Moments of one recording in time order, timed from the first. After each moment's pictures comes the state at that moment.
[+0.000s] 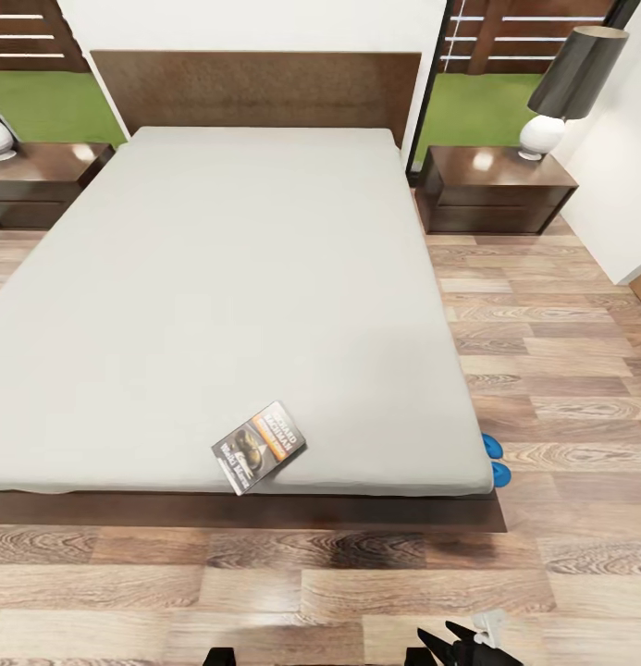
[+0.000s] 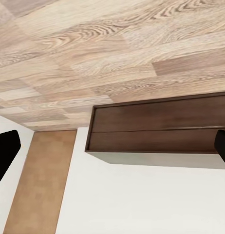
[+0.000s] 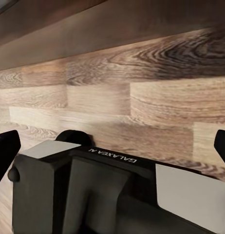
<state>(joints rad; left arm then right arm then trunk) 0.14 0.37 -0.35 0.00 0.12 -0.11 0.05 -0.30 -0.16 -0.31 -0.41 -0.02 -0.06 0.97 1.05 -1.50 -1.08</state>
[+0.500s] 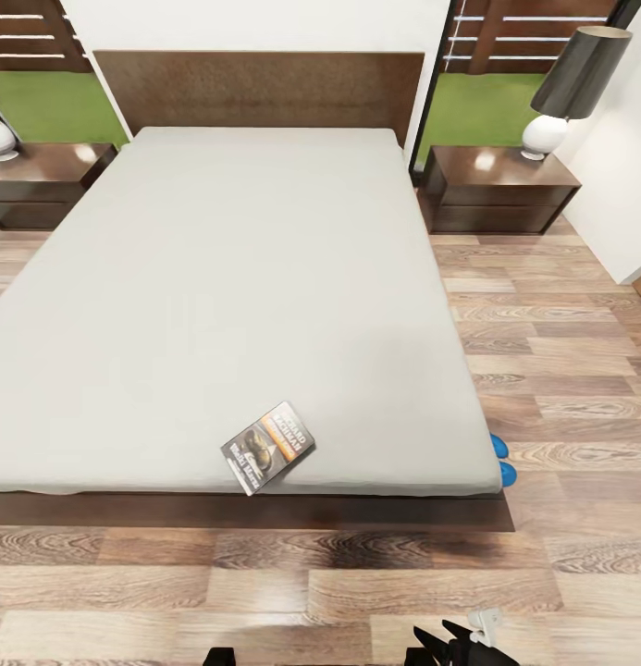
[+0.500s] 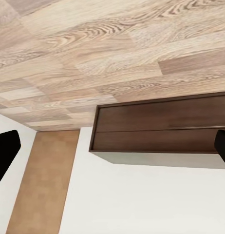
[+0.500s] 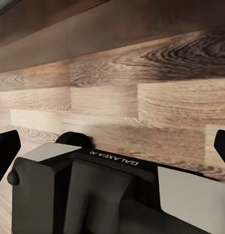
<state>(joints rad) 0.14 0.37 -0.35 0.00 0.12 -0.11 0.06 -0.30 -0.15 -0.32 -0.41 -0.02 -0.07 0.95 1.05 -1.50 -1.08</state>
